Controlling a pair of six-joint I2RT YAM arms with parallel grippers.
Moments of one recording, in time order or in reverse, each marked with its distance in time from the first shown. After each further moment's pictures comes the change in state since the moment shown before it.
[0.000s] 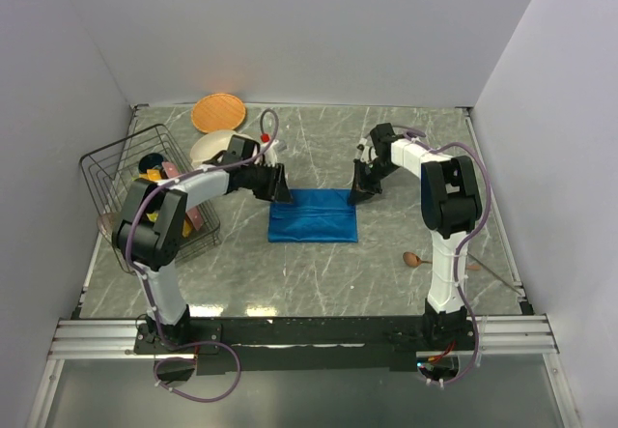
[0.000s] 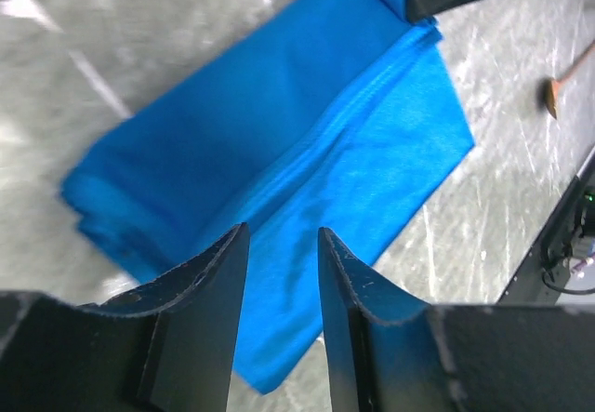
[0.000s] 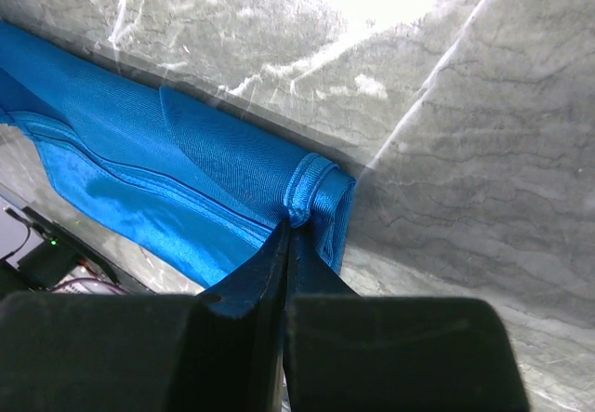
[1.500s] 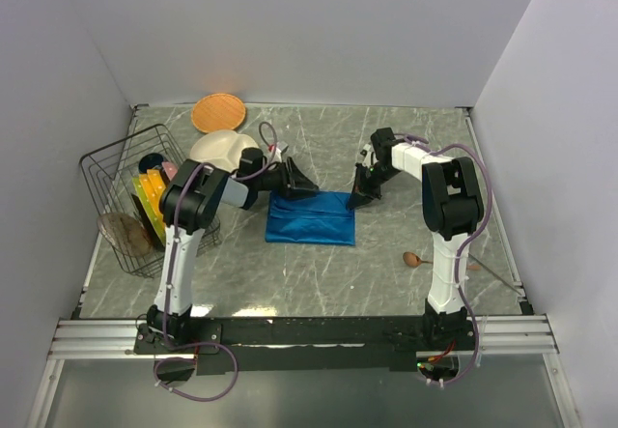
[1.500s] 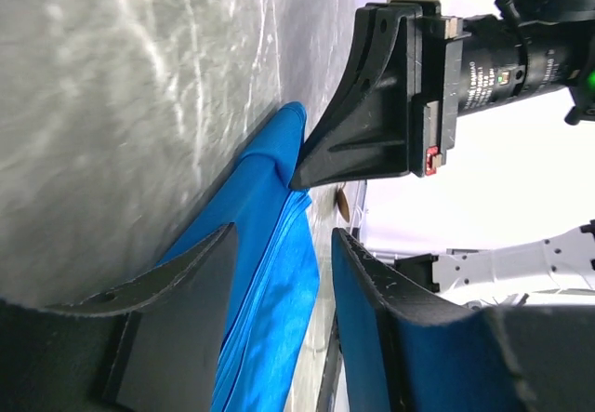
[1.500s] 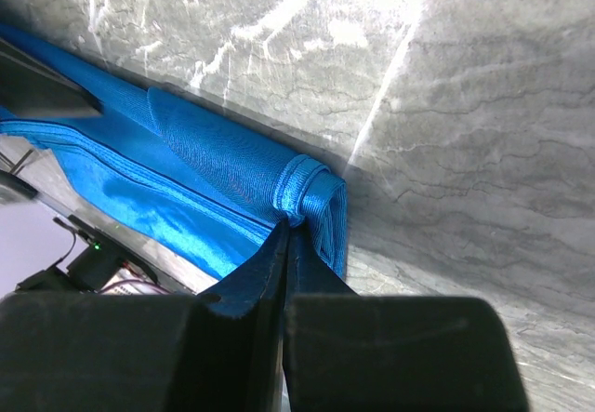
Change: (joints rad) left arm -0.015 0.470 0.035 0.978 0.322 -0.904; right arm 0.001 -0.016 -0.065 0.023 -0.005 0.120
